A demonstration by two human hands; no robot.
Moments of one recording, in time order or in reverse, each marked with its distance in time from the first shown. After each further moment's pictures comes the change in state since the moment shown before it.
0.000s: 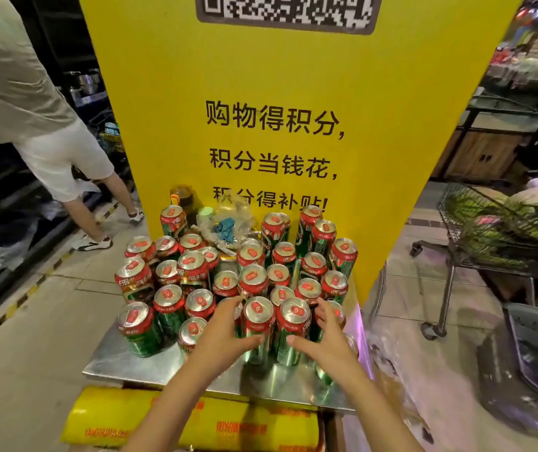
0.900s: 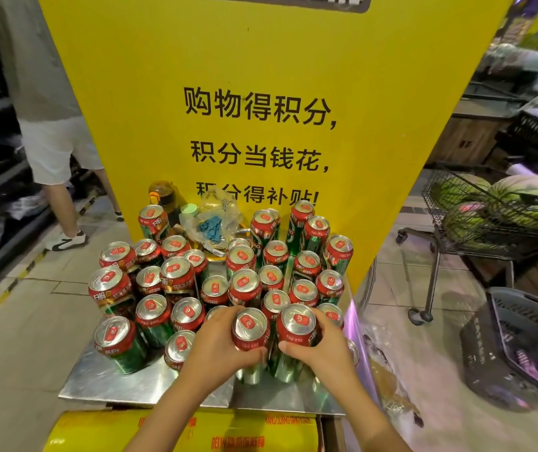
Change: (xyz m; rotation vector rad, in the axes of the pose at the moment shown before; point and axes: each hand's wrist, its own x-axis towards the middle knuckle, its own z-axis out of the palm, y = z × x) left_hand 0.018 -0.004 -0.002 0.049 0.028 0.207; right_hand 0.016 0.004 0.010 0.031 0.137 -0.073
